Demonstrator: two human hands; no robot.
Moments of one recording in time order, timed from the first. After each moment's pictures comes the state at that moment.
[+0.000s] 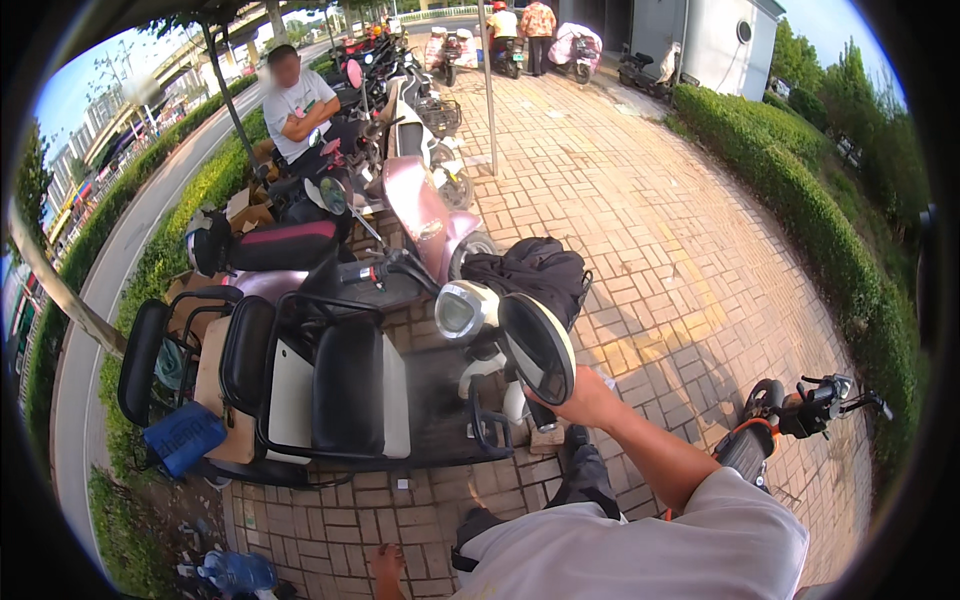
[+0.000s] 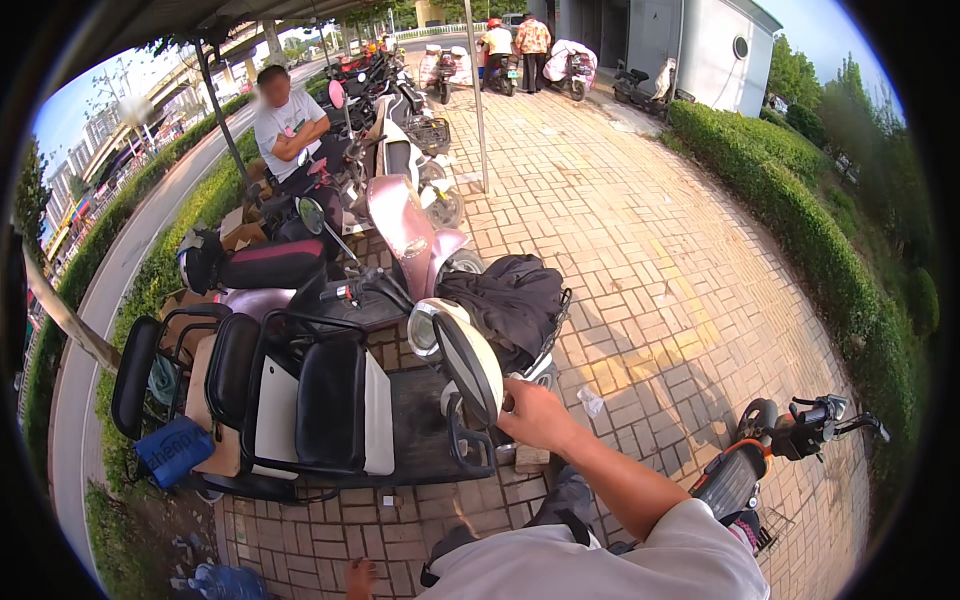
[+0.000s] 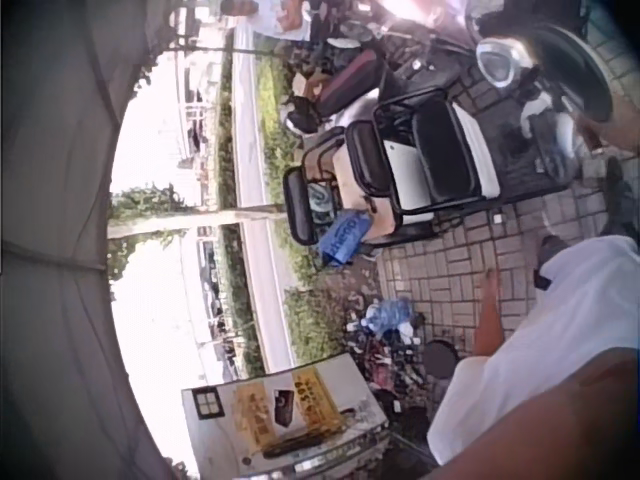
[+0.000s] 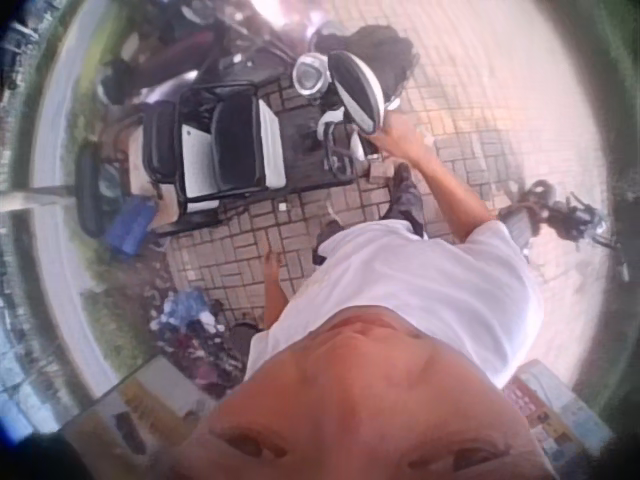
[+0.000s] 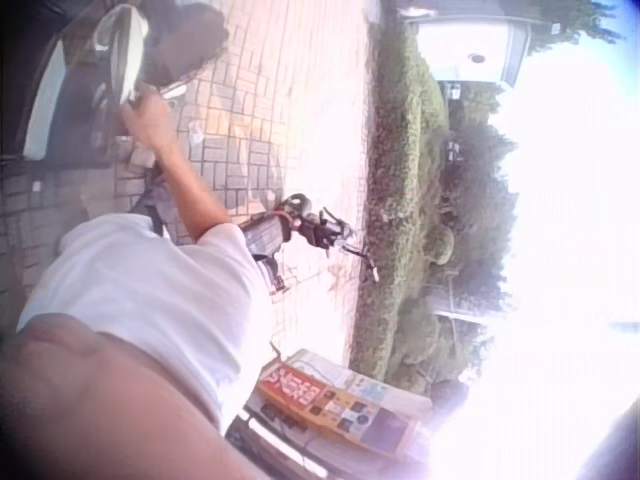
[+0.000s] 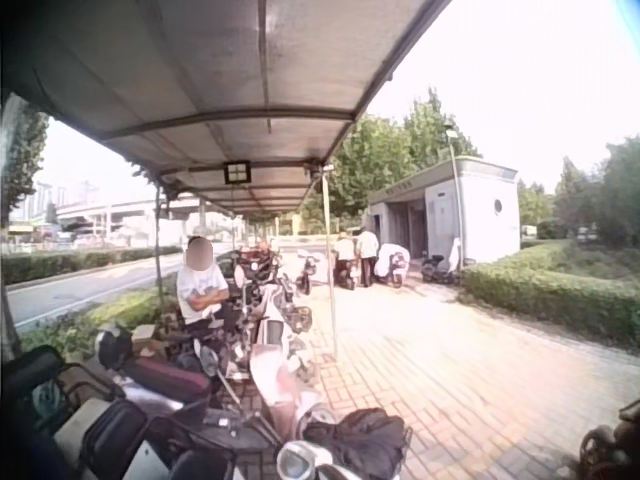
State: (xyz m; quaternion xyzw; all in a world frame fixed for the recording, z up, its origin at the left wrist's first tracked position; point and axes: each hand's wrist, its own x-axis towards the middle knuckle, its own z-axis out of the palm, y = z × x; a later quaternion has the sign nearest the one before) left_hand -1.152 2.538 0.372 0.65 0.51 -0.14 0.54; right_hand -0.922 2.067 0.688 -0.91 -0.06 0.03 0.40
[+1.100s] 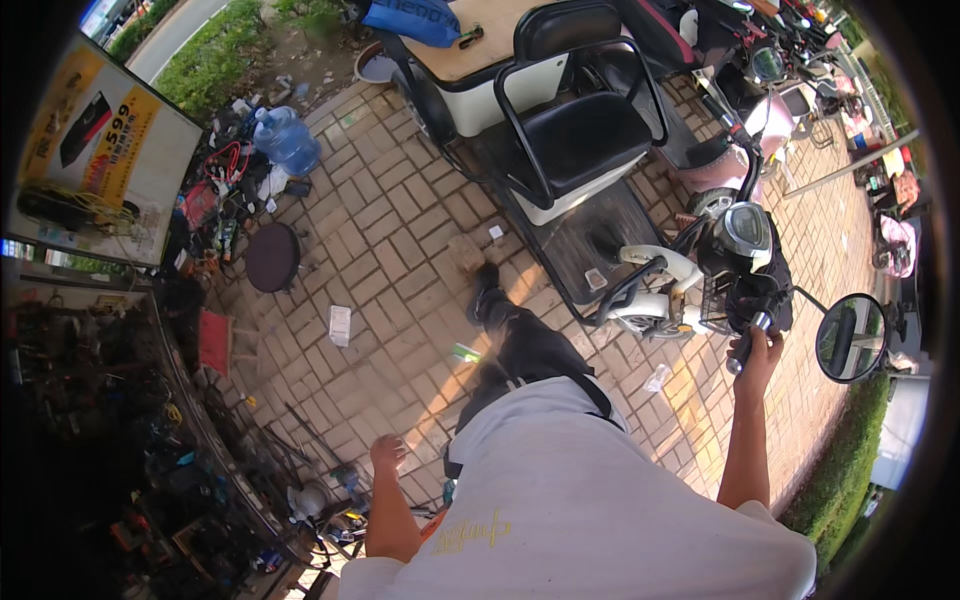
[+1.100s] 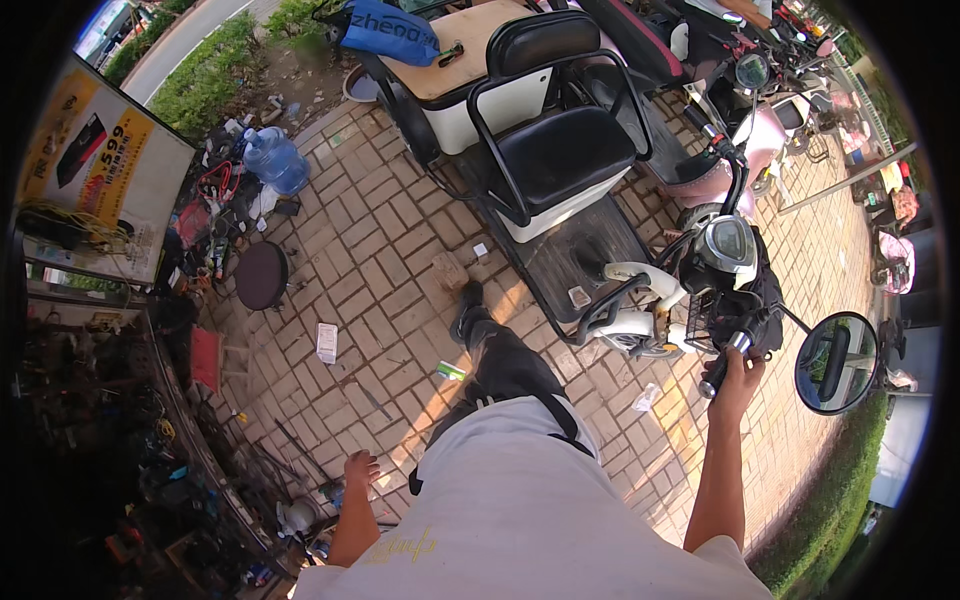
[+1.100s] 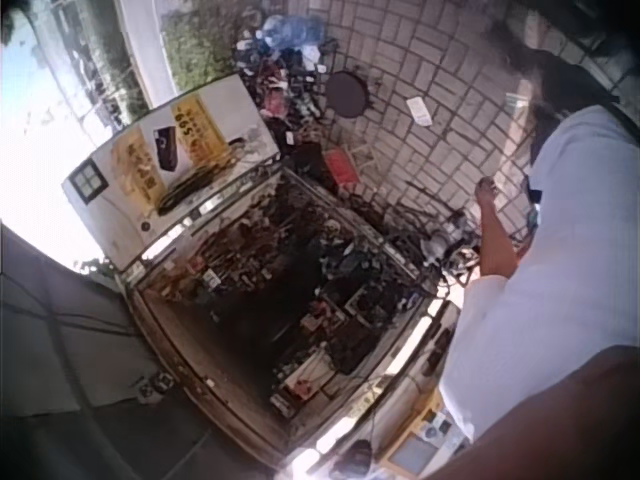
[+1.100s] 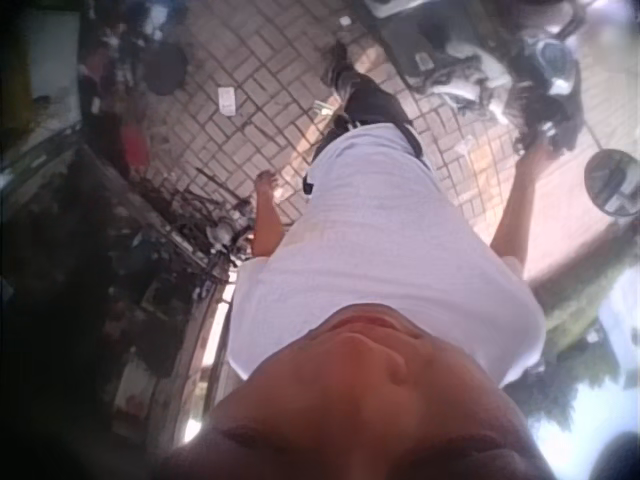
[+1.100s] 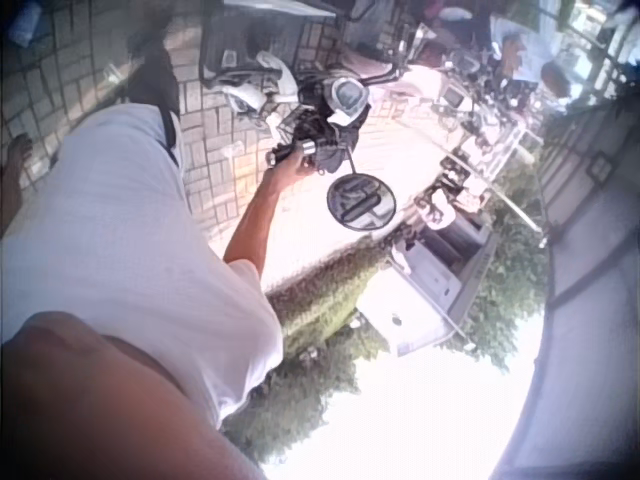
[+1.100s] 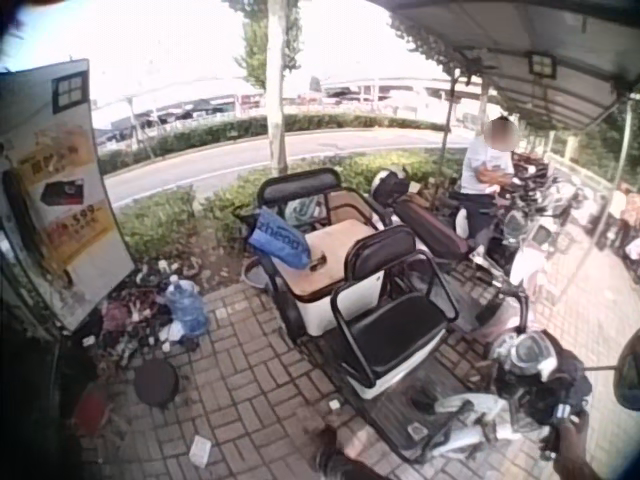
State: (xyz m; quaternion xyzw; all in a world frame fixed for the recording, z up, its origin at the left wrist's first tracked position) left_hand -1.555 2.291 0.380 0.15 0.75 0.15 0.63; right_hand -0.924 2.098 0.645 -0.78 0.05 0.06 0.62
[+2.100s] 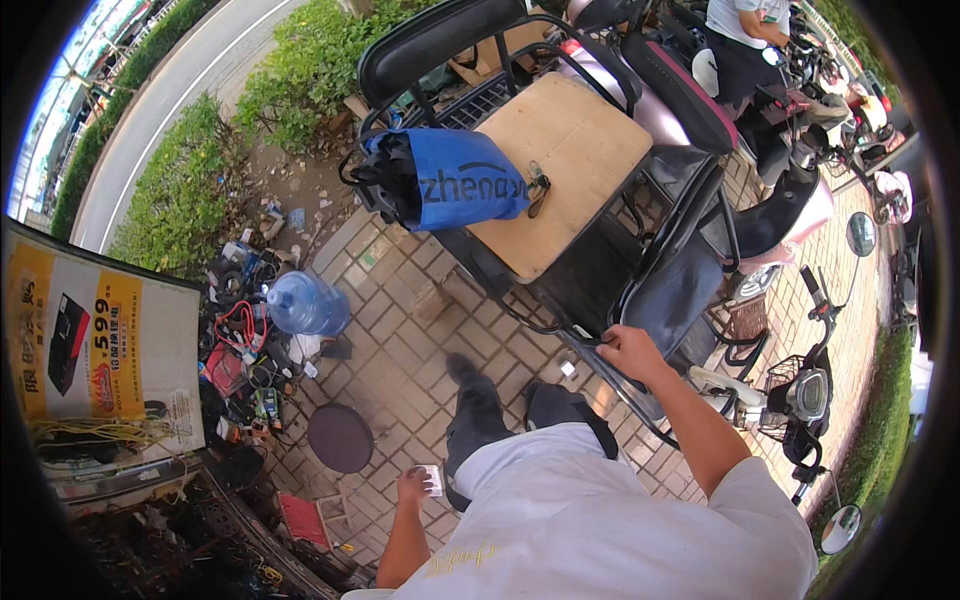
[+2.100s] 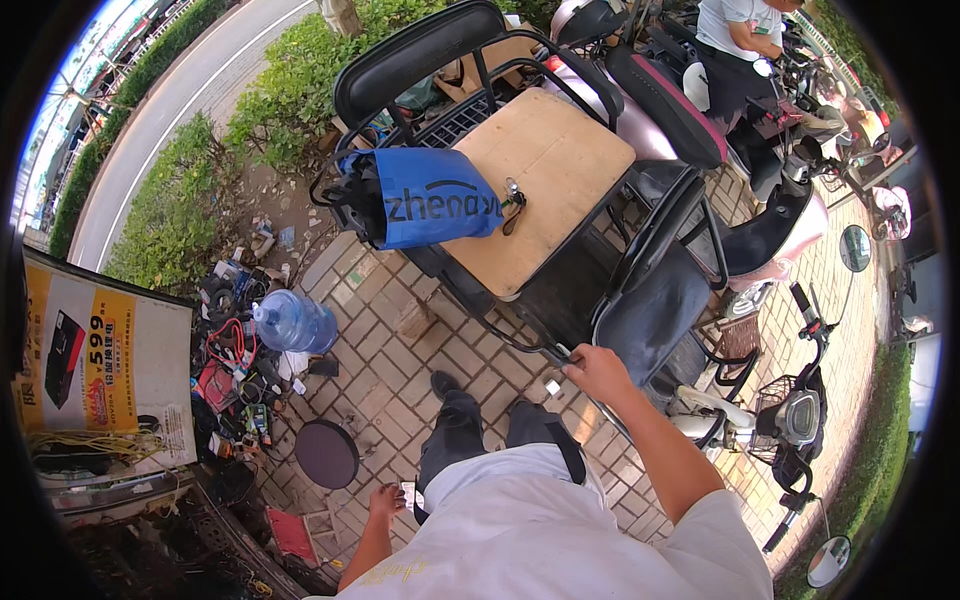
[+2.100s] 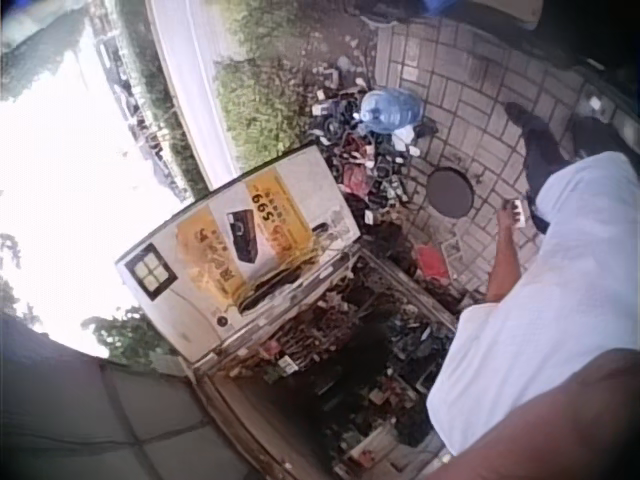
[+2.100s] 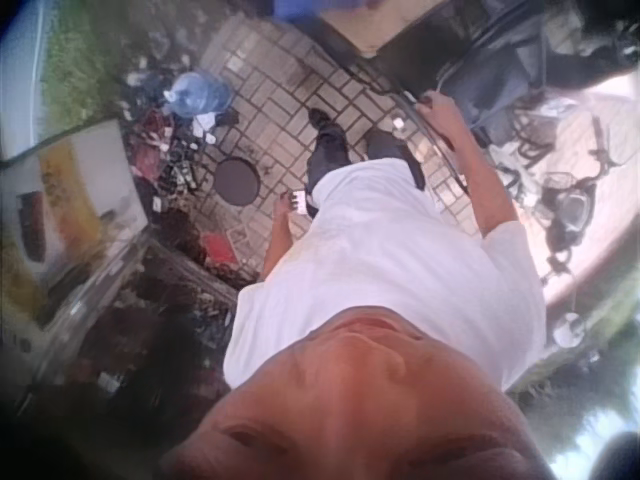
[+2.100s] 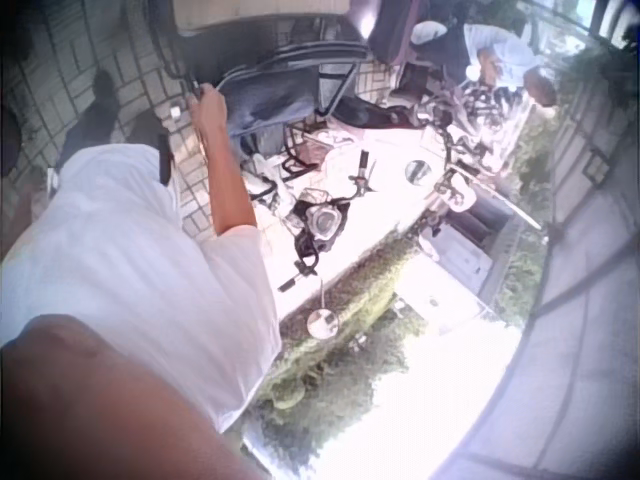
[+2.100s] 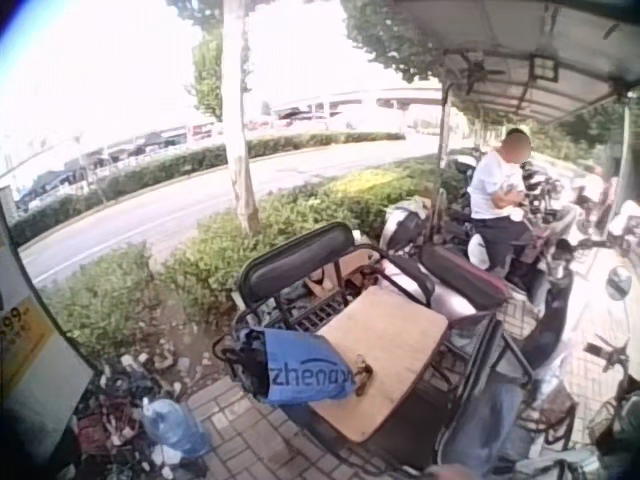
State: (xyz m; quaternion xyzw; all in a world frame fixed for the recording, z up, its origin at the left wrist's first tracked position) left_hand -1.382 2.883 0.390 0.30 0.73 -0.02 0.61; right_hand -0.855 2.743 0.538 -0.86 -0.30 0.33 0.24
